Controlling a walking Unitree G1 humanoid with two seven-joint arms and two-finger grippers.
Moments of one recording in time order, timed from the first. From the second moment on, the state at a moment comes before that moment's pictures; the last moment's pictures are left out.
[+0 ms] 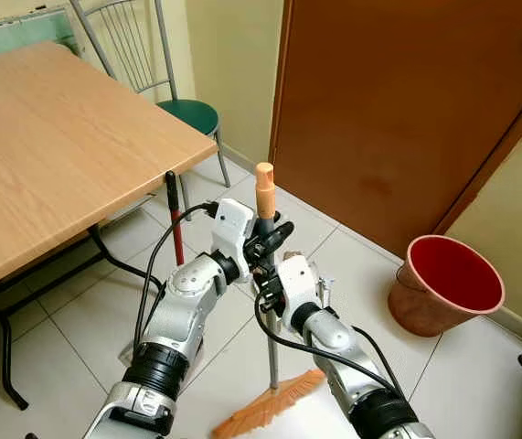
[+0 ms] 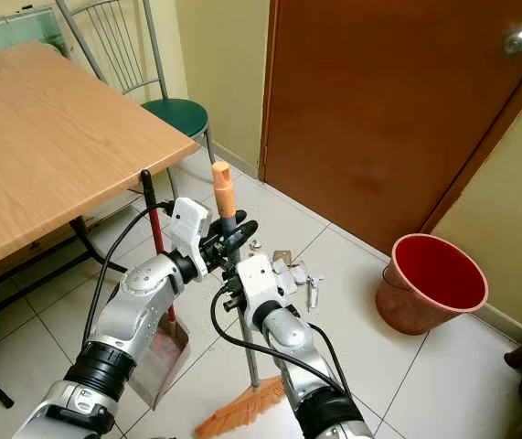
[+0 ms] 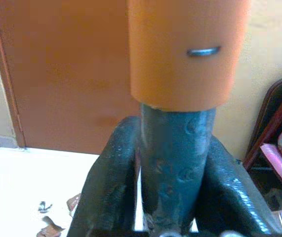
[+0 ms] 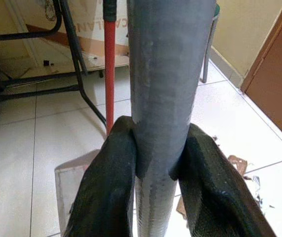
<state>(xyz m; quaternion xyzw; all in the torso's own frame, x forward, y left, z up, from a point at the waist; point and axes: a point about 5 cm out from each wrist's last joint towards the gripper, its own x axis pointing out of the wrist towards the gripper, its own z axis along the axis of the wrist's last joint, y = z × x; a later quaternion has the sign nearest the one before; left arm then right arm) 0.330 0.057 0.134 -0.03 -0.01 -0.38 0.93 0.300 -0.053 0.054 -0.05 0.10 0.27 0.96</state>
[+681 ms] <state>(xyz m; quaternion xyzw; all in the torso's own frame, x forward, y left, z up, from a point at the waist) 0.329 0.055 0.128 -0.04 0.00 -0.38 0.92 0.297 -0.056 0.050 -0.05 0.11 0.26 0.96</state>
